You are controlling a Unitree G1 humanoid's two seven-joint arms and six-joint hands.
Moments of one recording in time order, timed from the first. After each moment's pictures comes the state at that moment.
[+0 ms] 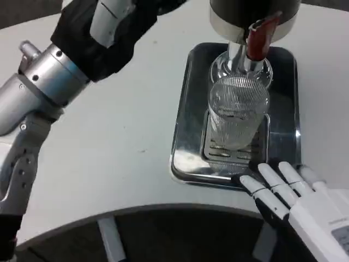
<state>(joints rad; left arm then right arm) -0.84 0.50 0.02 0.02 -0.53 -0.01 -0.62 0.47 0.11 -0.18 -1.03 -1.03 -0.47 0.59</state>
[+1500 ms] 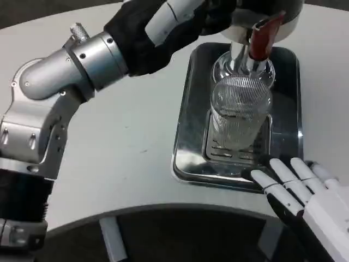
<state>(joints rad) -1.02 0.41 -0.02 0.22 -0.34 0.08 -0.79 0.47 0.11 -0.25 -1.03 -0.95 -0.47 0.58</state>
